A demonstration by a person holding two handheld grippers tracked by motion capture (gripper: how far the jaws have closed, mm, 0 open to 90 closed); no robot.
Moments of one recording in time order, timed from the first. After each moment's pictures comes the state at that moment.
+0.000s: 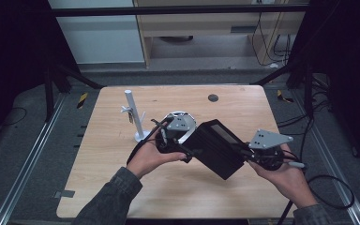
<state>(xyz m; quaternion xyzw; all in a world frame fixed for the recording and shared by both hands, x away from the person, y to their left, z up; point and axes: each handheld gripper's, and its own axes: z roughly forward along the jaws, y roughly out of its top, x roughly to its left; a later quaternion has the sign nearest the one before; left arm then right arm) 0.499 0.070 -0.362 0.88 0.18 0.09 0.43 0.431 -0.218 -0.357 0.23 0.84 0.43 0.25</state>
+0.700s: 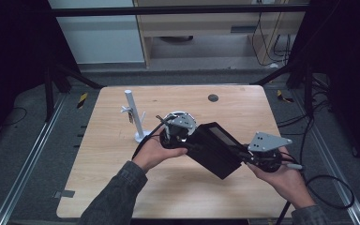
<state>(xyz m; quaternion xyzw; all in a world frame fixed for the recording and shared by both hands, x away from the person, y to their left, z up) 0.515 0.065 -0.370 0.89 0.17 0.01 0.42 0.431 -0.216 -0.367 0.22 0.84 0.44 0.24</state>
